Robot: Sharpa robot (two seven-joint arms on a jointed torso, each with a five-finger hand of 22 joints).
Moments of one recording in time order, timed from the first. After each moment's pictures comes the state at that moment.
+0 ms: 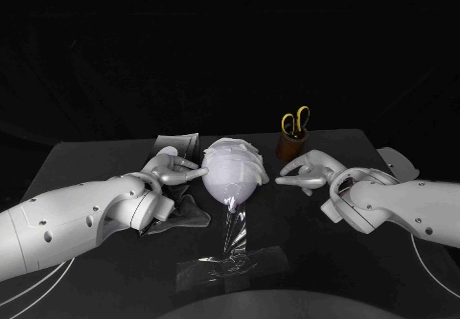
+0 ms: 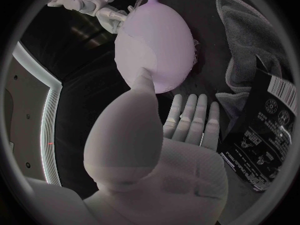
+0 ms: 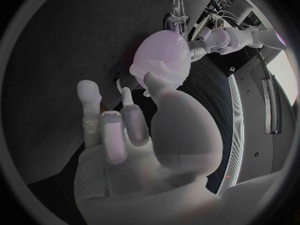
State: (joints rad) left arm 1.19 -0.73 -0.18 1.50 -0.42 -0.53 -0.10; left_hand 1.50 -0.19 -0.10 0.30 0.05 0.64 0.18 0.44 0.13 0.76 0.24 0.27 0.07 0.70 0.21 0.31 0.08 0.08 0.58 0.29 0.06 0.06; right arm 1.20 -1.09 -0.25 1.78 -0.86 -0.62 -0.23; right_hand 1.18 -0.20 0.33 0.04 0.04 0.93 0.14 0.18 0.42 1.47 0.05 1.32 1.31 1.47 -0.01 1.53 1.31 0.14 1.13 0.09 0.83 1.15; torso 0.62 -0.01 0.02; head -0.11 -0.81
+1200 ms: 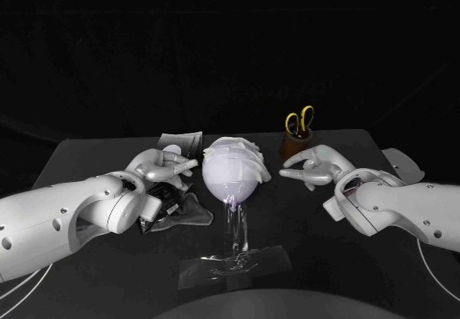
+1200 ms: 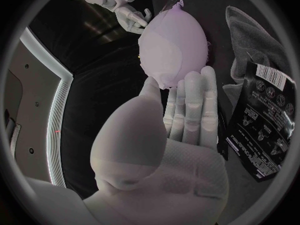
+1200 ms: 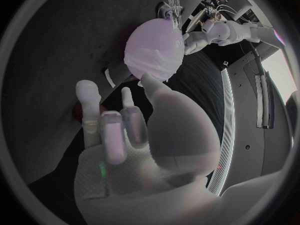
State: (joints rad) left arm 1.19 -0.88 -0.15 1.63 -0.36 -0.48 0.01; left_hand 1.50 -0.07 -0.09 0.29 0.05 0.83 0.18 0.50 0.14 1.07 0.10 0.51 0.15 1.21 0.03 0.96 0.43 0.18 1.16 0.13 0.55 0.32; right arm 1.19 -1.10 -0.25 1.79 -0.81 -0.71 -0.11; right_hand 1.23 -0.16 0.28 0.05 0.05 0.94 0.14 0.18 0.42 1.47 0.05 1.38 1.31 1.47 -0.01 1.54 1.31 0.14 1.15 0.10 0.83 1.15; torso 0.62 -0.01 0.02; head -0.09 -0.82
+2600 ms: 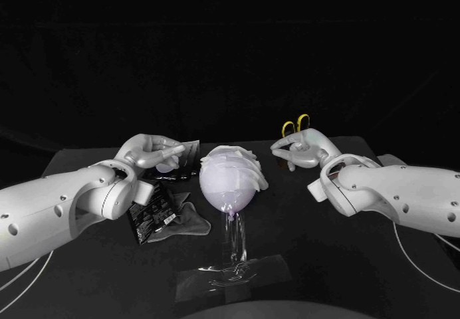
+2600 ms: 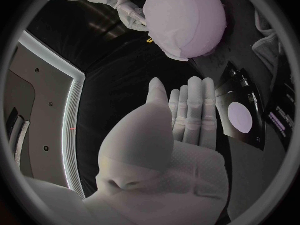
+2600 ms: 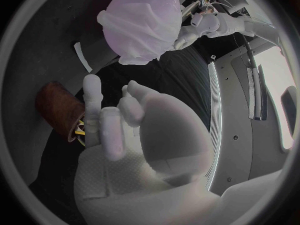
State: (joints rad) left arm 1.22 -0.81 -0.10 1.44 -0.37 -0.41 0.15; left_hand 1.65 0.07 -0.29 0.27 0.05 0.78 0.20 0.47 0.16 0.85 0.13 0.64 0.23 0.96 0.08 0.90 0.45 0.18 0.83 0.19 0.70 0.47; right arm 1.26 -0.98 -0.24 1.62 -0.66 -0.70 0.11; right_hand 1.38 -0.03 0.41 0.00 0.05 1.00 0.13 0.15 0.39 1.43 0.05 1.07 1.21 1.46 -0.02 1.43 1.28 0.17 1.09 0.09 0.71 1.09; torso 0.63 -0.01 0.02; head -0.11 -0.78
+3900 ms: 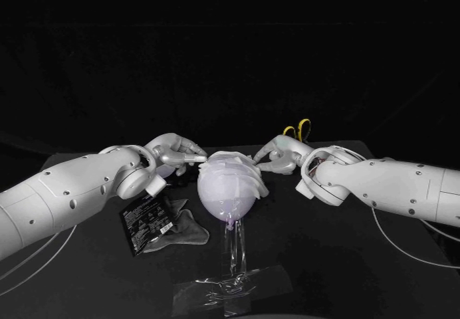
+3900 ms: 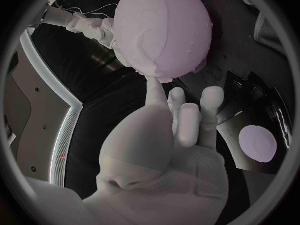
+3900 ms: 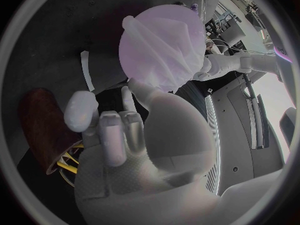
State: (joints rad) left arm 1.28 -0.56 -0.09 1.07 -0.61 -0.01 0.10; left_hand 1.65 0.09 -0.42 0.27 0.05 0.80 0.14 0.42 0.14 0.86 0.05 1.14 0.54 1.35 0.00 1.49 1.20 0.15 1.08 0.11 1.19 0.92; right arm 1.31 -0.84 -0.22 1.46 -0.96 -0.43 -0.01; right_hand 1.27 -0.09 0.47 -0.10 0.05 1.01 0.14 0.10 0.36 1.47 0.06 1.57 1.31 1.47 -0.01 1.57 1.31 0.11 1.31 0.10 1.10 1.31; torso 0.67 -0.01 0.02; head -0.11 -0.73
